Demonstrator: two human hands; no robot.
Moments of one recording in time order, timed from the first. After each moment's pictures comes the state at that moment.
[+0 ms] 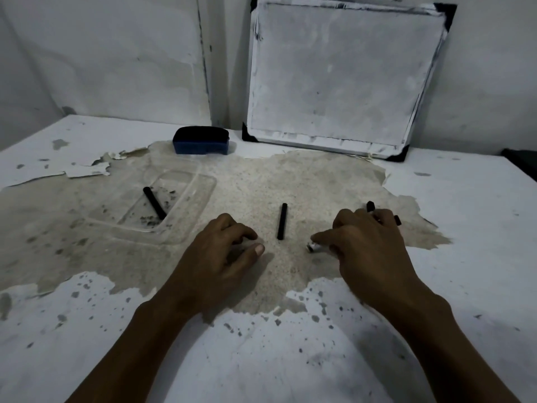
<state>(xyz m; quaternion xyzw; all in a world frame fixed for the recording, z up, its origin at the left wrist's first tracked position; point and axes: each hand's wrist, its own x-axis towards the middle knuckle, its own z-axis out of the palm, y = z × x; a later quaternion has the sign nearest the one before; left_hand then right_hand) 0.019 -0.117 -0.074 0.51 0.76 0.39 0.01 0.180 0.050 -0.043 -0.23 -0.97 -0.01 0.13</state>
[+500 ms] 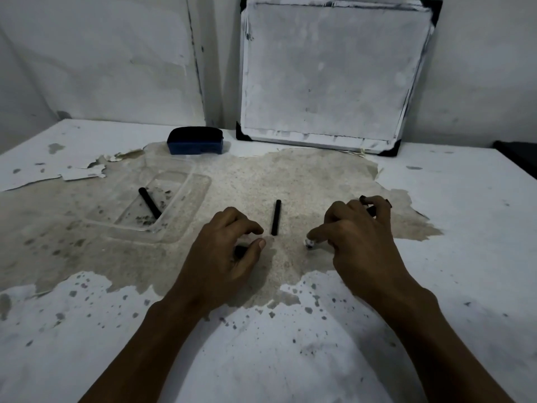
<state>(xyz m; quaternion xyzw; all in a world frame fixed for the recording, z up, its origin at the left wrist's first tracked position) 0.034 -0.109 -0.070 0.54 0.74 0.40 -0.07 0.181 0.044 -0.042 -0.24 -0.96 -0.02 0.15</state>
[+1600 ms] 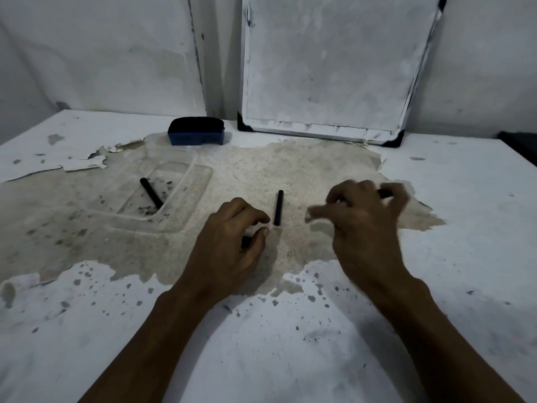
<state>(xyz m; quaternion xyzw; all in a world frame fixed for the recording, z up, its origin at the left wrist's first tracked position) 0.039 -0.105 -0.070 0.55 0.73 0.40 -0.08 0.178 0.042 -0.049 -0.25 -0.93 -0.03 0.26</state>
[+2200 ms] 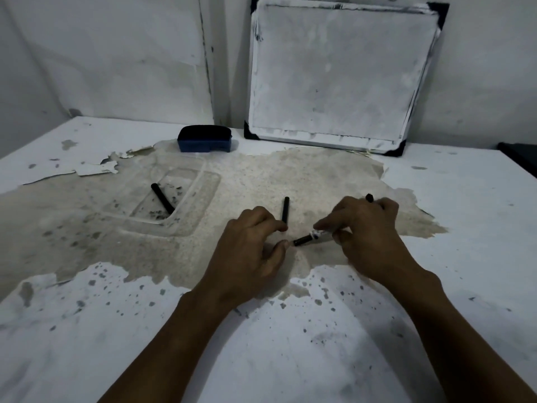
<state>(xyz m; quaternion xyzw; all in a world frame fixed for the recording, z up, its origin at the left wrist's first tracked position) 0.049 -0.100 -0.071 0.56 0.74 0.37 -0.07 0.176 0.055 -0.042 -0.25 -0.94 0.12 0.19</state>
